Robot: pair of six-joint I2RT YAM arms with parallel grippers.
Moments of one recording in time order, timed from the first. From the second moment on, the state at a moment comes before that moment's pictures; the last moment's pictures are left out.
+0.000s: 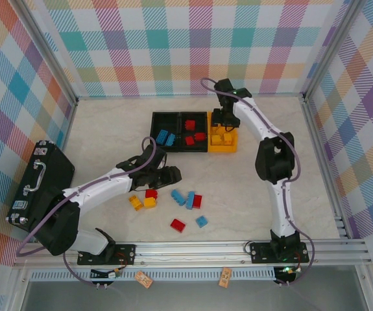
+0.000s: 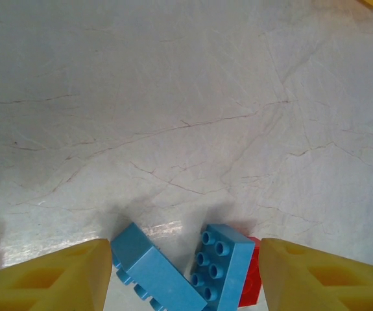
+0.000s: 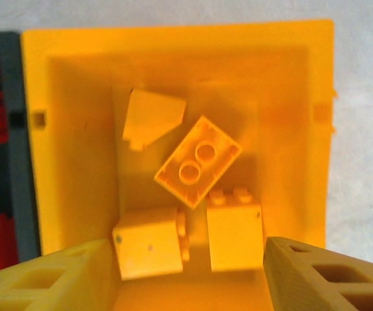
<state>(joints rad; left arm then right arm) -0.63 1.39 0.84 -0.43 0.17 -0.85 0.37 2.24 2.13 -1.08 0.09 0.36</state>
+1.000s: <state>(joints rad) -0.39 1.47 1.00 -0.72 -0.16 -0.83 0.67 1.43 1.07 -0.58 -0.35 0.50</state>
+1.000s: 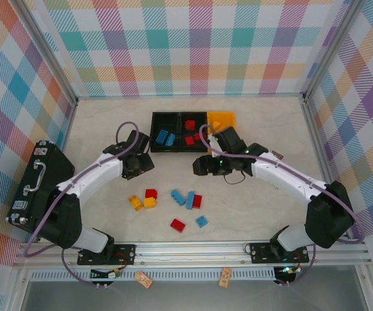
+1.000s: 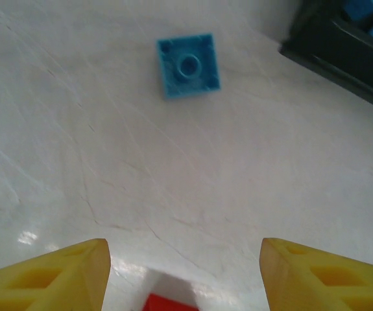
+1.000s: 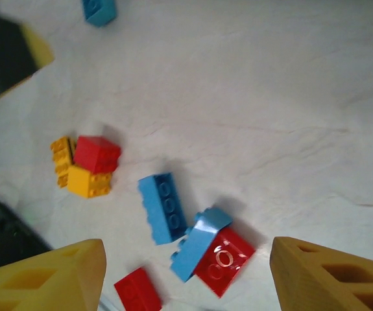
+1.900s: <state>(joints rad) -0.30 1.86 1.21 -0.60 -0.20 -0.70 0.74 1.40 1.01 -0.51 -0.31 0.61</state>
